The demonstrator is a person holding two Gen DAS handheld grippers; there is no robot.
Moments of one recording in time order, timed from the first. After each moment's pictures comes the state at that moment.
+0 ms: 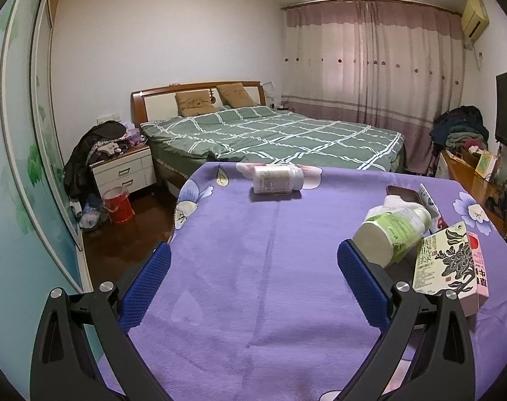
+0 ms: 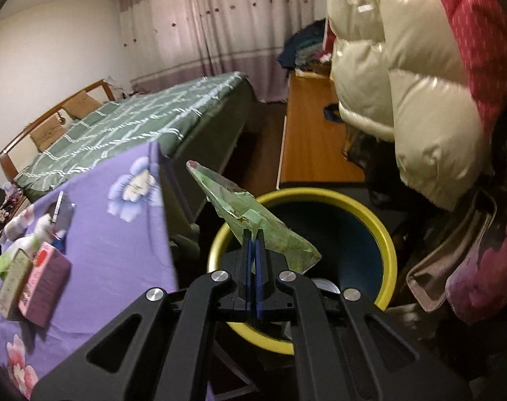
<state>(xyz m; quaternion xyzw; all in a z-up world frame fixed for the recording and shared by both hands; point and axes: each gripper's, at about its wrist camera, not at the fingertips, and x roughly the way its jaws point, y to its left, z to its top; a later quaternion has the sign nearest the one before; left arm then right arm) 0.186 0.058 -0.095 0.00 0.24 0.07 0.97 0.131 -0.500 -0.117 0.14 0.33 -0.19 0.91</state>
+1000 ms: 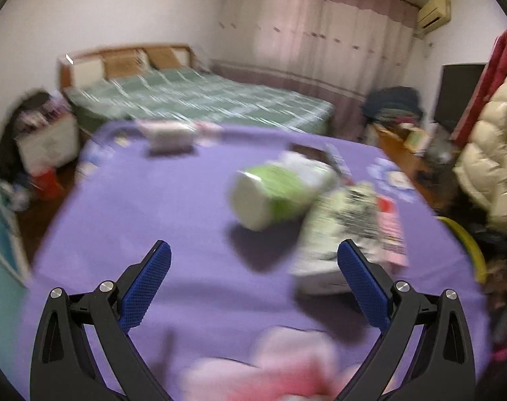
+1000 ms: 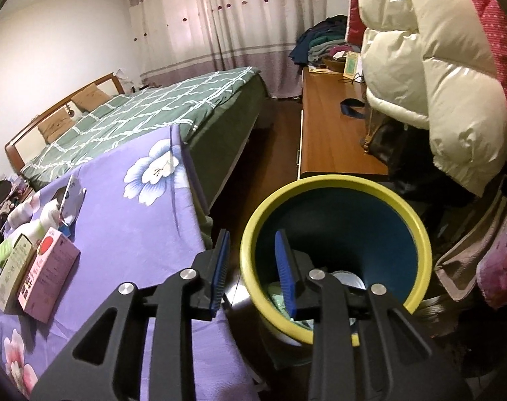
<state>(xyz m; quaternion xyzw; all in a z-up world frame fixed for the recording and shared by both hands) 0.192 -0.001 -0.108 -0.06 0.33 -0.13 0.93 0.147 -0.455 -0.130 0.13 0.33 -0.16 0.92</state>
